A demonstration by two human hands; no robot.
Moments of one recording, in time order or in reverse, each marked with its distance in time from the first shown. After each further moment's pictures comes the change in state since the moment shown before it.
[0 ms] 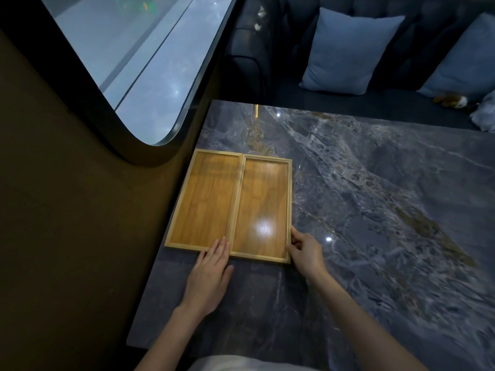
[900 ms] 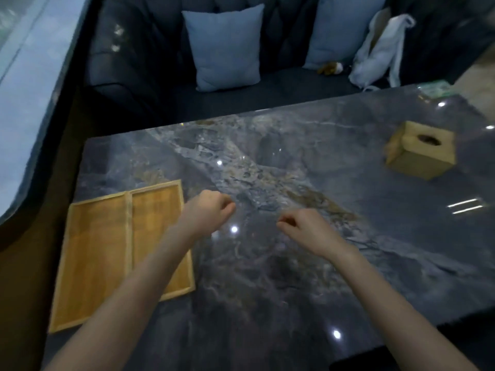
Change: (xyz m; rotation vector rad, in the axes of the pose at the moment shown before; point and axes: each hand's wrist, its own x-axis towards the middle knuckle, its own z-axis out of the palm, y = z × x) left_hand 0.155 0.250 -0.074 0.150 -0.150 0.359; right_hand -0.017 0.067 -0.214 -0.228 0.021 -0.117
